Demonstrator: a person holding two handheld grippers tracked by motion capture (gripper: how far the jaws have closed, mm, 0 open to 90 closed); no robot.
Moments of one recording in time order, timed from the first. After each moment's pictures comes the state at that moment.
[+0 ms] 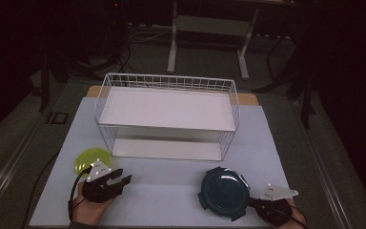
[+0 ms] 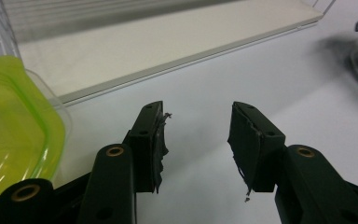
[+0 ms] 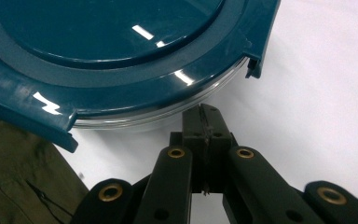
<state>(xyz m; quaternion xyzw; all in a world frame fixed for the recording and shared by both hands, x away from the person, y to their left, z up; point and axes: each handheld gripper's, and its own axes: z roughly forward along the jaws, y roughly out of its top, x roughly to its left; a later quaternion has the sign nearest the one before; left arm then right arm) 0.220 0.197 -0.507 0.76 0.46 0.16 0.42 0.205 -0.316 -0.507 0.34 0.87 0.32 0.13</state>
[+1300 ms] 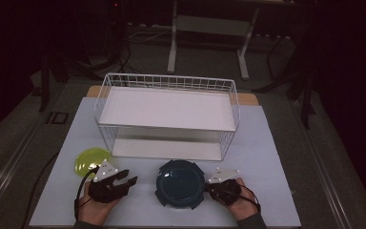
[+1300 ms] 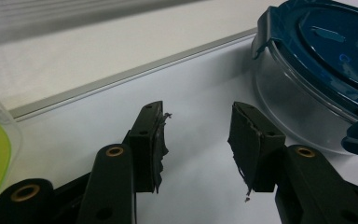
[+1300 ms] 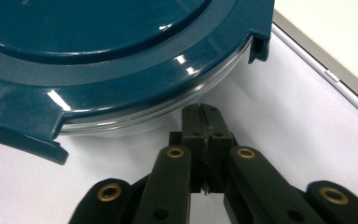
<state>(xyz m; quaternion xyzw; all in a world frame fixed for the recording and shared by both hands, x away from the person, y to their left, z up) 0.222 0.183 -0.509 0.77 0.45 0.15 0.43 0.256 -0.192 -0.519 0.26 0.90 0.33 0.11</state>
